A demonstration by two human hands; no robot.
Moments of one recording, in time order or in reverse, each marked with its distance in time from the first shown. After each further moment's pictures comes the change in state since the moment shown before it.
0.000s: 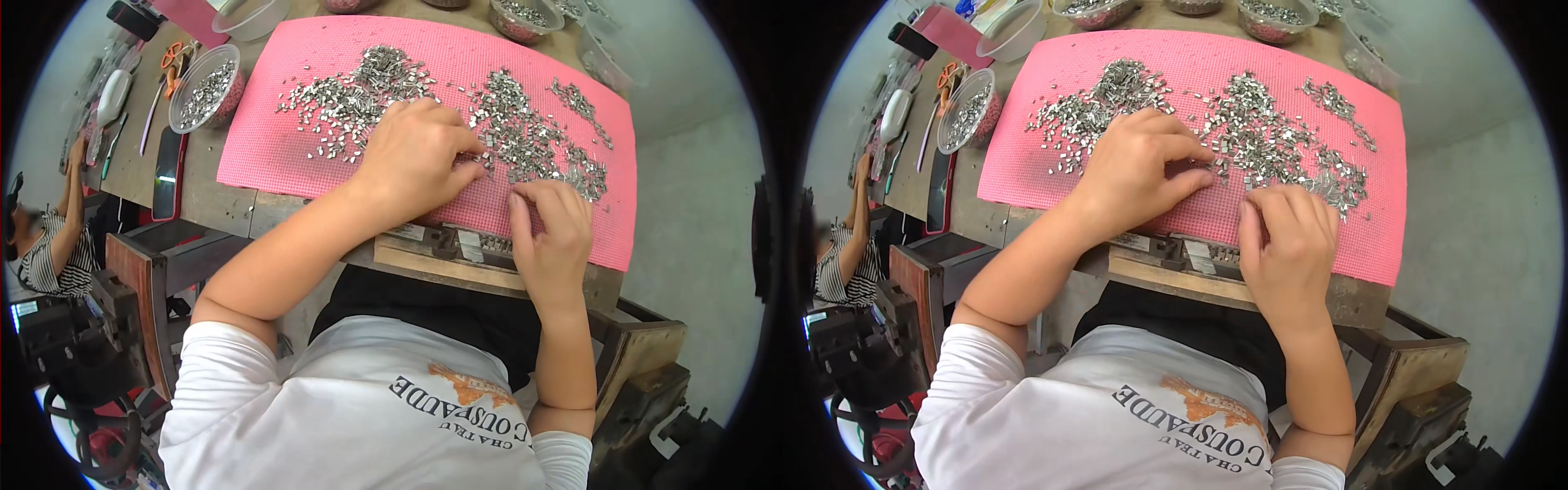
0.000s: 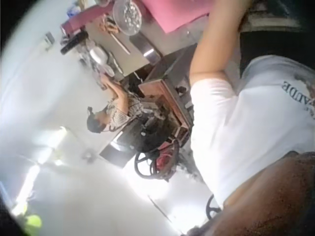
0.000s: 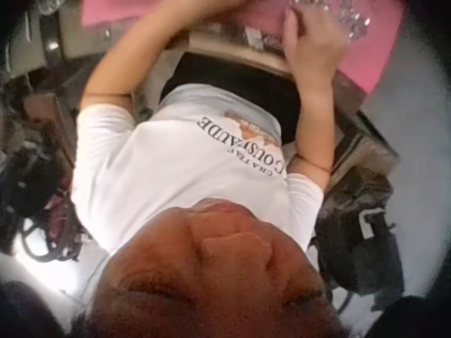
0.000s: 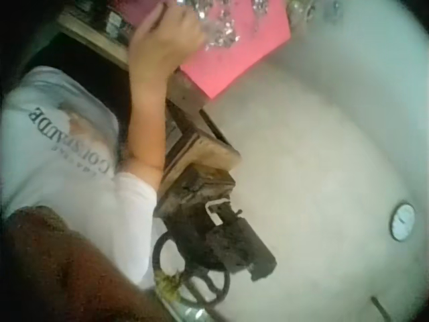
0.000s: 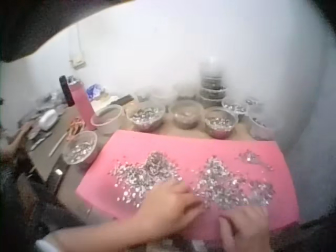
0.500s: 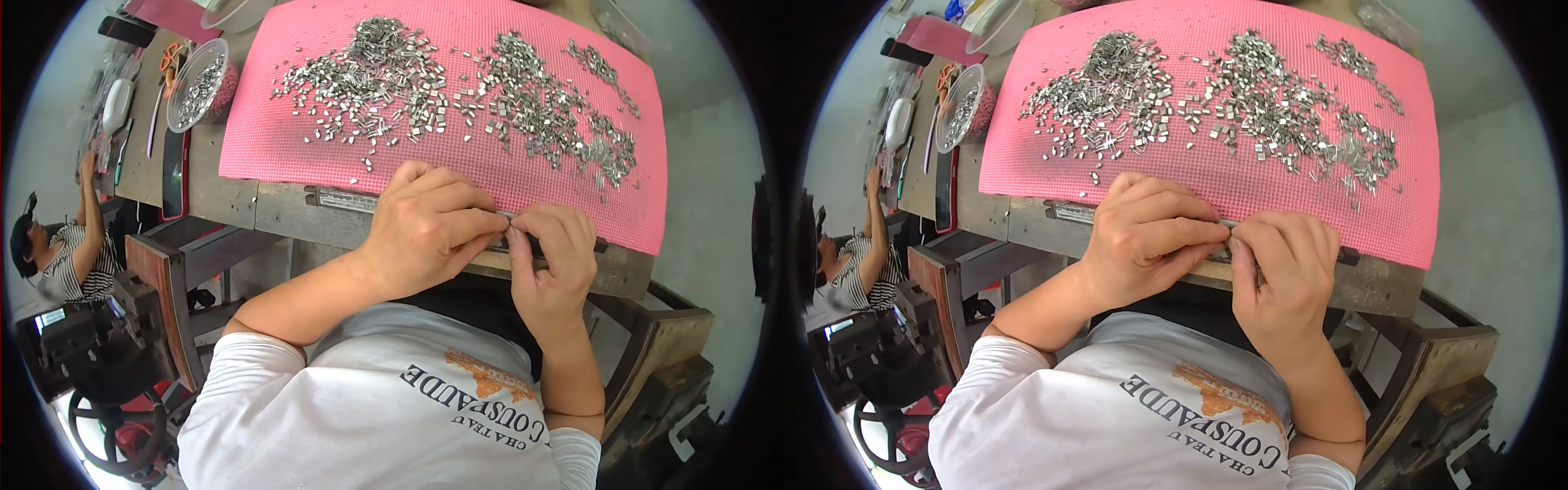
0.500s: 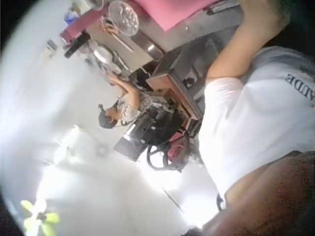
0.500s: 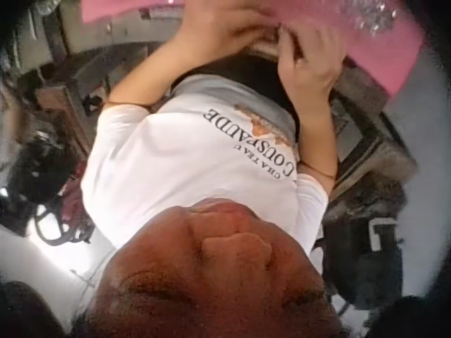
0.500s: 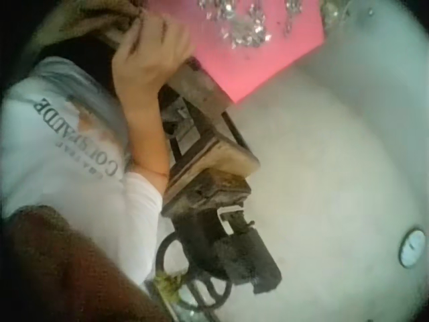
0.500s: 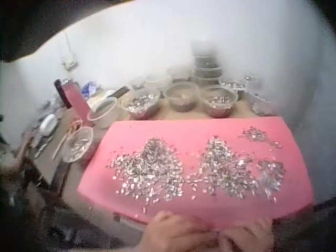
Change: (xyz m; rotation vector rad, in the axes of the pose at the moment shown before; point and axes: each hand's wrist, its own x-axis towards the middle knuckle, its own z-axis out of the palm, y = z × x) left_hand -0.062 0.045 0.007 -0.124 0.017 0.020; right_hand -0.039 -0.019 -0.002 0.235 -0.022 0.058
